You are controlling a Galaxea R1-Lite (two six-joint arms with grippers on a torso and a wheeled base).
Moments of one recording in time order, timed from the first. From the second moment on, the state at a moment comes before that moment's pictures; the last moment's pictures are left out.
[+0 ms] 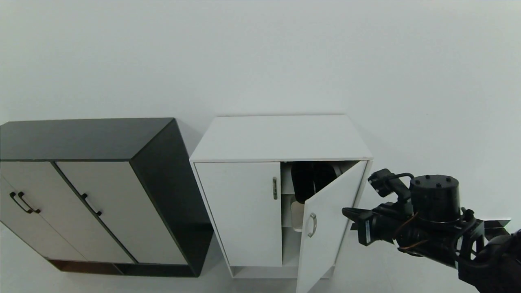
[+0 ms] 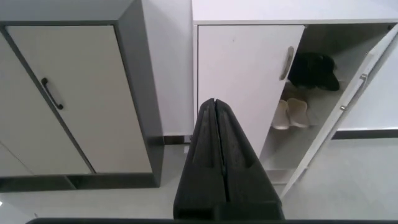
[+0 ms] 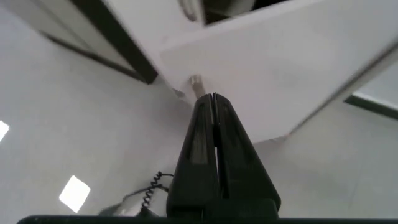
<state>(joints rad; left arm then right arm) 0.00 0.00 0.00 0.00 -0.01 0.00 0.52 1.81 -0.51 -0.95 0.12 0.08</state>
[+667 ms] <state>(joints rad) 0.00 0.00 0.00 0.00 -0.01 0.00 0.47 1.98 -0.32 -1.23 0.27 -0.02</state>
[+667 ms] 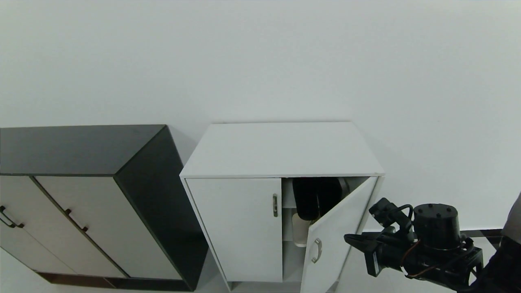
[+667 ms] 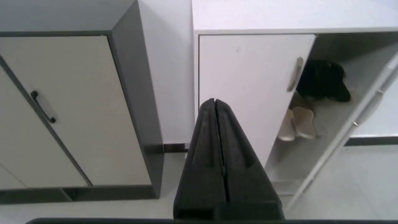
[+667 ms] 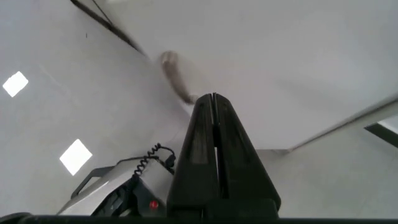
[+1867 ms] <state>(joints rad) 0.00 0.00 0.00 0.00 -0.01 0.00 0.44 2.17 -0.61 -1.24 0.27 0.05</state>
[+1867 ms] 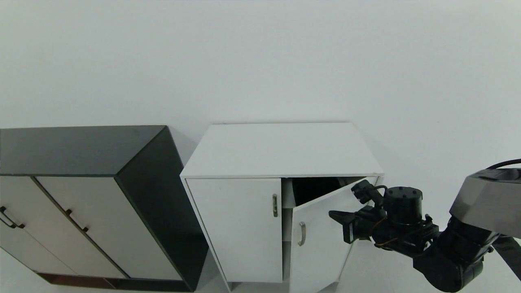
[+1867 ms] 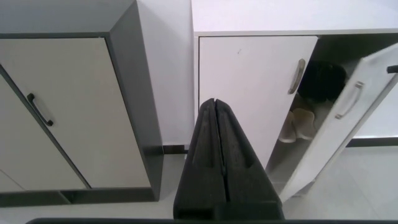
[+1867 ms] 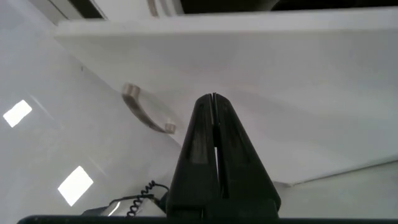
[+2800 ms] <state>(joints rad) 0.00 0.00 0.00 0.00 -0.01 0.00 0.38 2.28 -0.88 -1.11 0.27 0.11</state>
